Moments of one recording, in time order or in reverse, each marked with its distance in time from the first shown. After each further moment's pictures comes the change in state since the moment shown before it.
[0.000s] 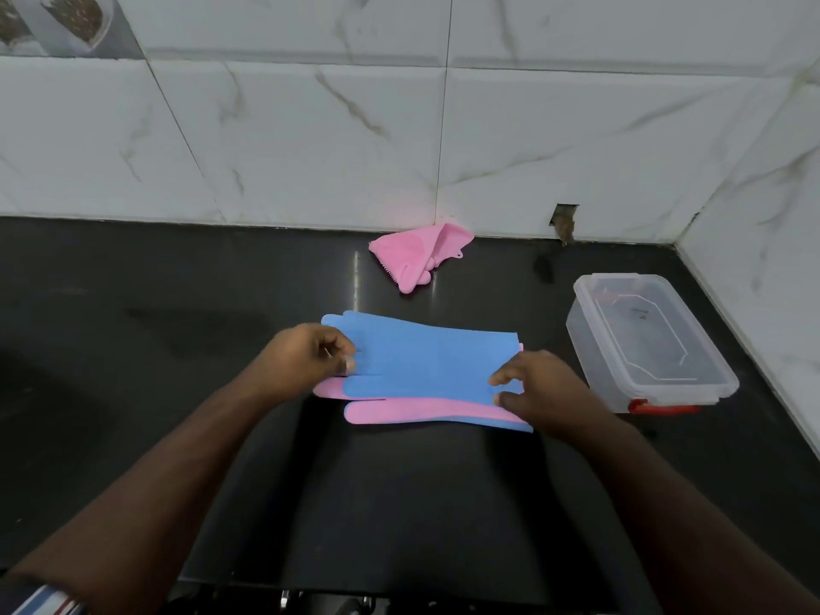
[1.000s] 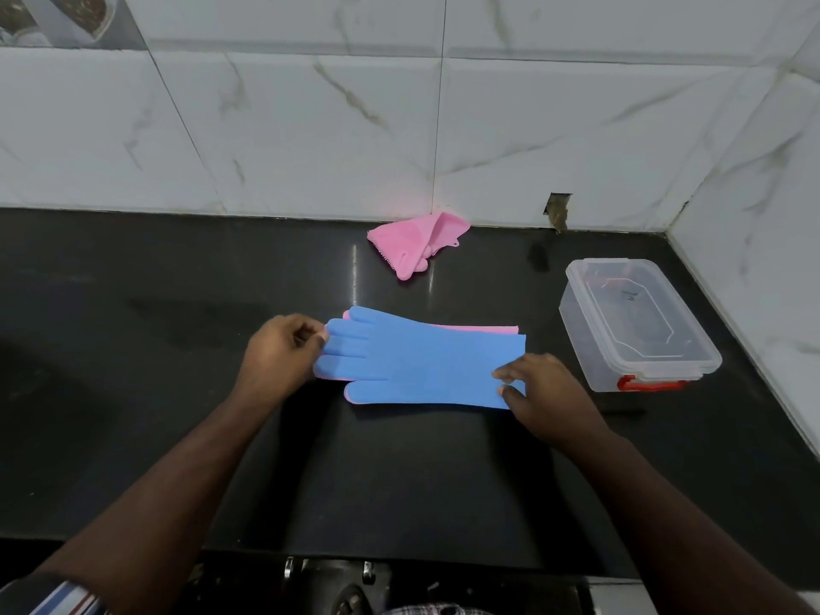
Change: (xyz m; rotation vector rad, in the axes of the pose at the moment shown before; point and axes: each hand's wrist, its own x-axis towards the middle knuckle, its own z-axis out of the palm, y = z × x) left_hand -0.030 -0.009 0.017 -0.062 0.370 -0.106; right_hand -0.031 0.011 0.028 -0.023 0.159 0.021
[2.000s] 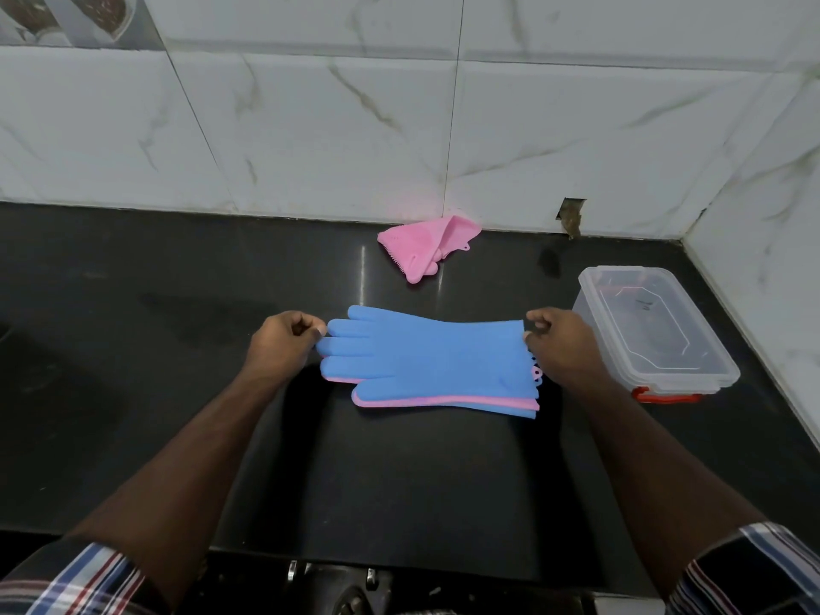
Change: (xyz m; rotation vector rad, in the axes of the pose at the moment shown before) left_hand 0.030 -0.021 0.000 -0.201 -0.055 -0.272; right_hand 0.076 0.016 -0.008 0.299 0.224 0.310
